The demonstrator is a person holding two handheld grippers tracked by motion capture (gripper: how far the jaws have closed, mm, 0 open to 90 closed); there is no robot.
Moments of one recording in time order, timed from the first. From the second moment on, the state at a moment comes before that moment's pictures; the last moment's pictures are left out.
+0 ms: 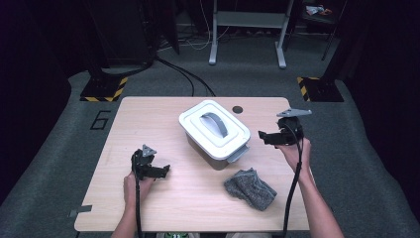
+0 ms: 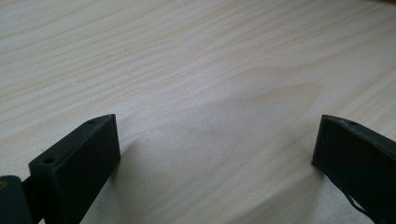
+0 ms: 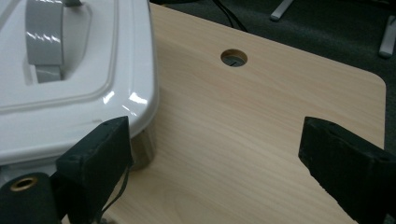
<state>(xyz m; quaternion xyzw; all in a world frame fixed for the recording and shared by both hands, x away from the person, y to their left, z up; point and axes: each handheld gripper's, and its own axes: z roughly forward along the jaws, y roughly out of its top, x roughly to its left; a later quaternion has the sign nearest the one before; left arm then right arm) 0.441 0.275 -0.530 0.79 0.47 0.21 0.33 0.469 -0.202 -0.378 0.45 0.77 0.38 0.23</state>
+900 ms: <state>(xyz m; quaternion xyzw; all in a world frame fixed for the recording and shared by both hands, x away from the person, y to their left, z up) 0.441 0.275 -0.530 0.79 0.47 0.21 0.33 0.437 -0.259 -0.504 0.52 0.77 0.33 0.19</state>
